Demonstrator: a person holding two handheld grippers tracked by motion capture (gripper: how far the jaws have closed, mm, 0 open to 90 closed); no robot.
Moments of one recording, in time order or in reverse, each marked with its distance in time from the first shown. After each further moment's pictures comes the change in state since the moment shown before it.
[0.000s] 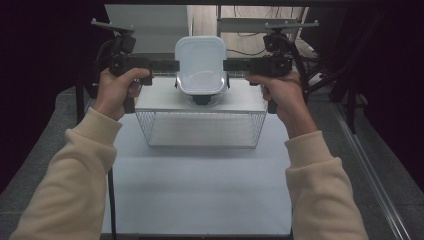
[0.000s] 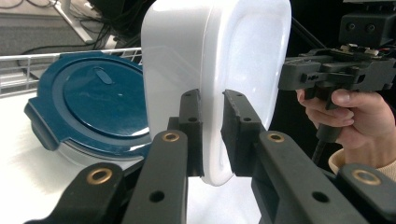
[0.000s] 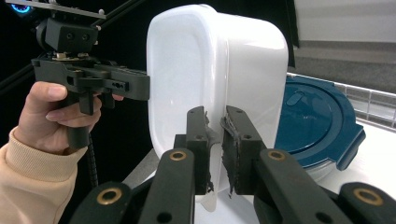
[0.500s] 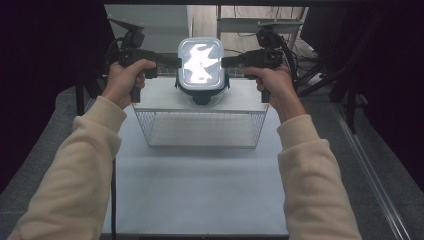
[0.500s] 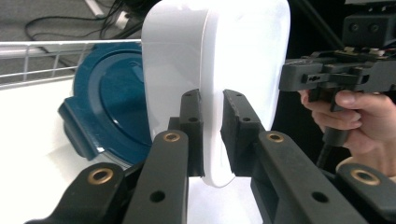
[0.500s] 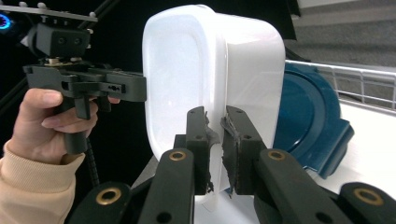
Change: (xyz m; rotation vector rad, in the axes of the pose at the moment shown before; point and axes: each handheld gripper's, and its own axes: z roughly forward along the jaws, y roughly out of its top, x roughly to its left) left arm 0.038 0.017 0.026 0.074 0.049 -0.097; right arm -0.046 0.012 0.034 0.077 -0.002 0.147
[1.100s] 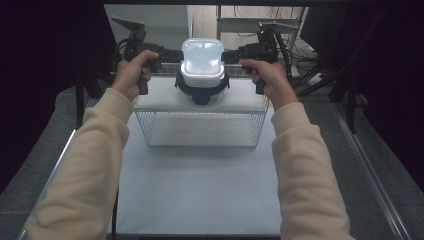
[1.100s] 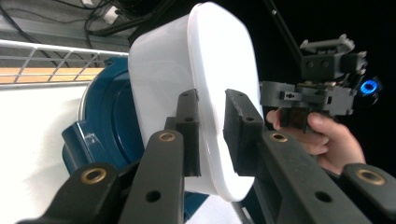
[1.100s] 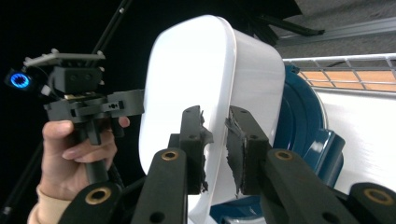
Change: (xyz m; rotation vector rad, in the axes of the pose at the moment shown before) left arm 0.040 0.017 0.019 -0.051 -0.101 -0.216; right arm -0.045 0.018 0.023 0.003 0.064 0.282
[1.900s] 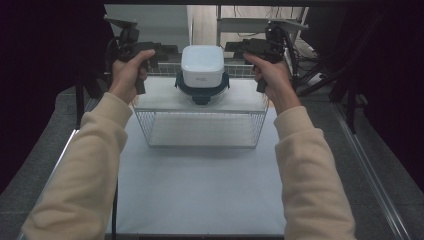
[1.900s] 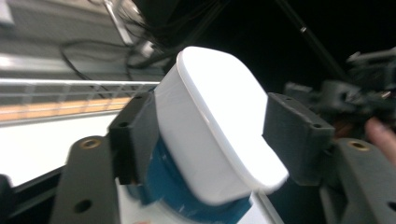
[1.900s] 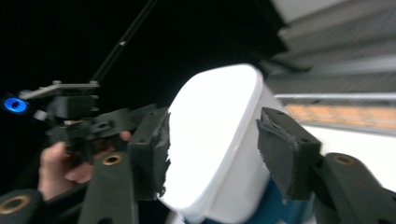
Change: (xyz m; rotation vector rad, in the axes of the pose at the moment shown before) left arm -0.013 -0.011 -0.024 -0.109 0.180 0.180; right arm 0.008 -0.004 -0.020 -0.156 -0.041 -0.075
